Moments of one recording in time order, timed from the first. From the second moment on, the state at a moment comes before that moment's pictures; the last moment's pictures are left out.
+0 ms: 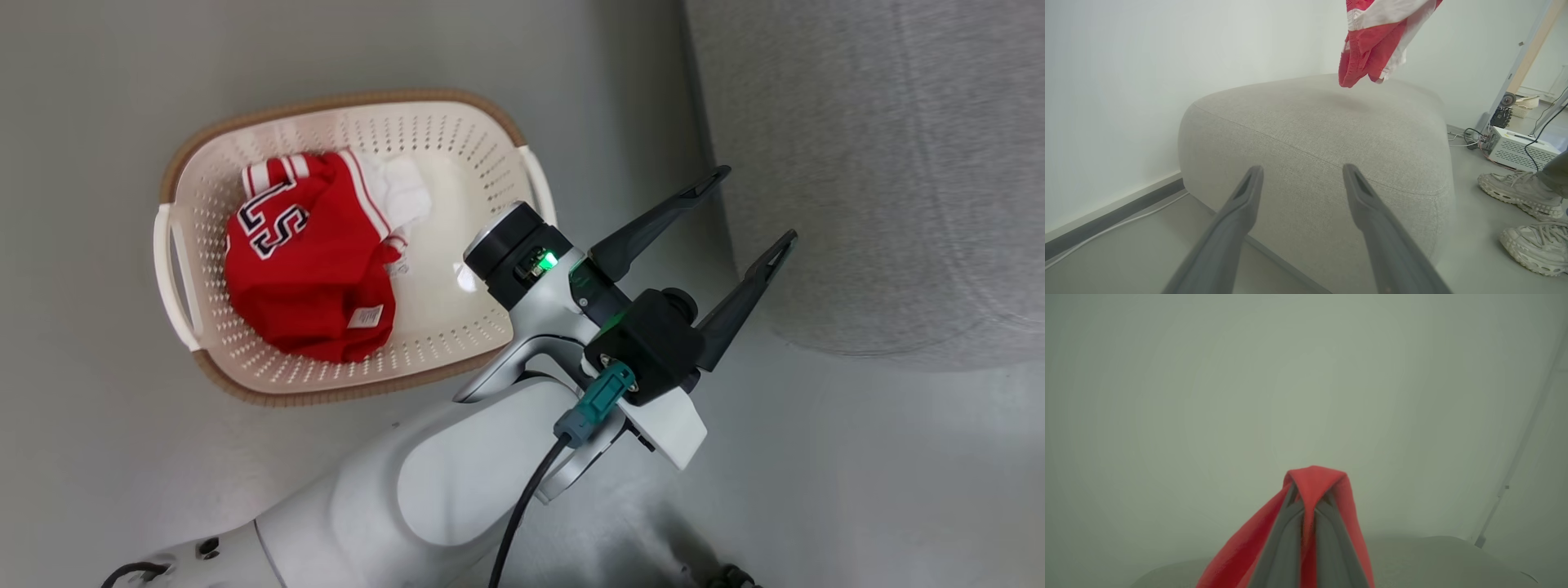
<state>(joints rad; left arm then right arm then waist) -0.87 0.06 -1.09 0.28 -0.41 0.23 -0.26 -0.97 -0.73 -0.14 0.46 0.57 0.13 -0.26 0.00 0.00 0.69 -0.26</state>
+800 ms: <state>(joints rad) -0.93 0.06 -1.14 0.22 -0.42 0.31 -0.26 -0.97 -0.68 -0.07 0.67 0.57 0.13 -0.26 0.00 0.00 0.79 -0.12</state>
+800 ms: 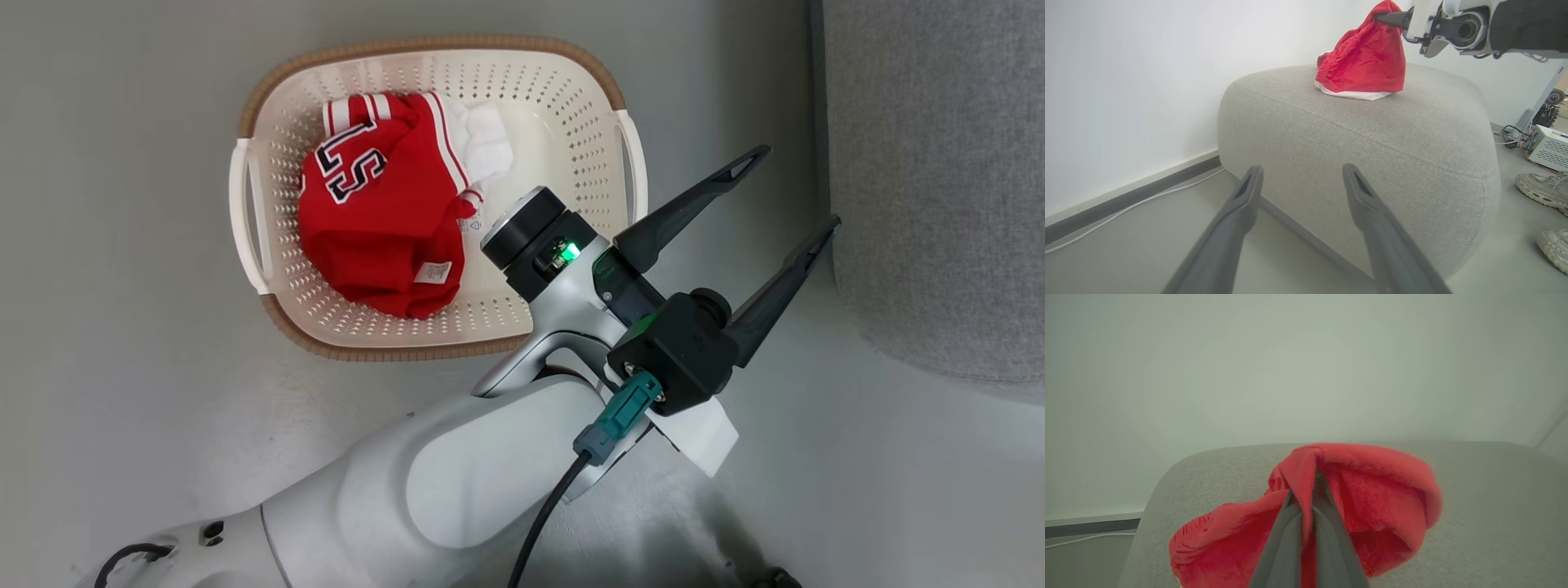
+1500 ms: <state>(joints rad) -0.73 0.05 -0.99 0.21 -0.42 0.28 -0.26 -0.64 -0.56 -0.03 0.61 0.61 0.13 -0.26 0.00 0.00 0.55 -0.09</state>
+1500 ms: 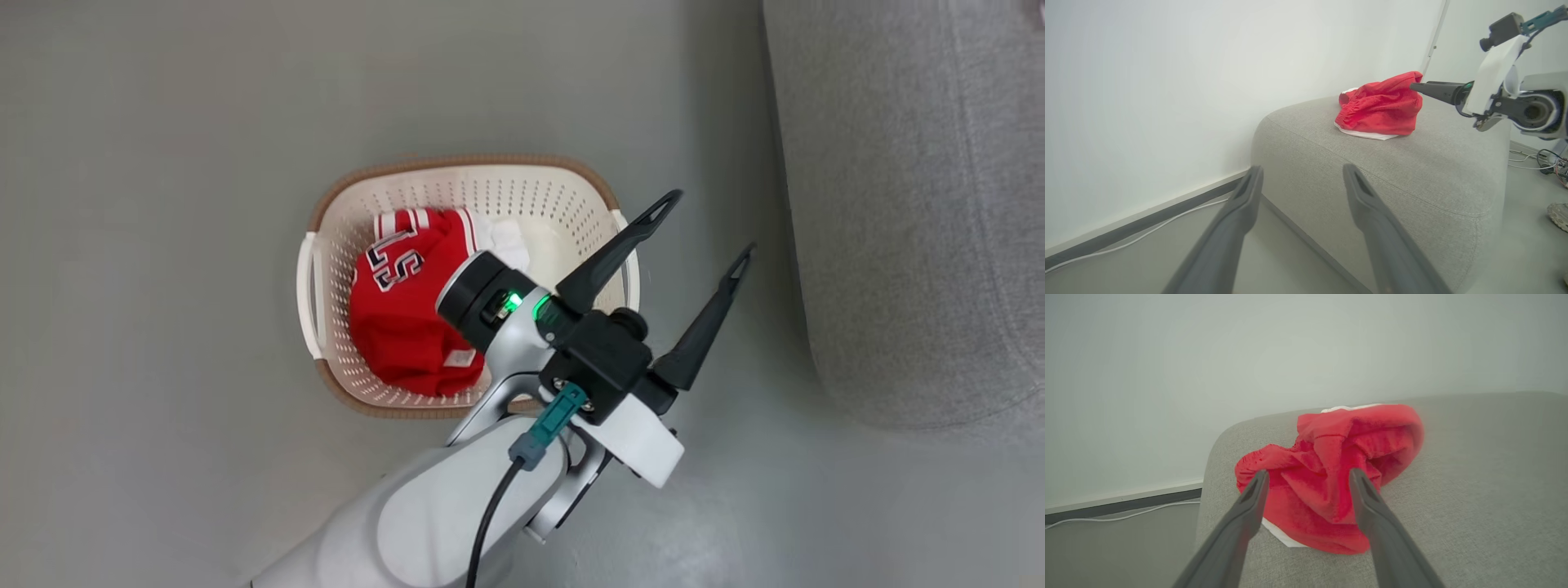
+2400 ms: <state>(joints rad) -0.29 0.05 -0.49 0.28 -0.32 0.16 -0.26 -0.37 -0.41 0.13 0.42 0.54 0.13 -0.26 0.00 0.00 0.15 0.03</state>
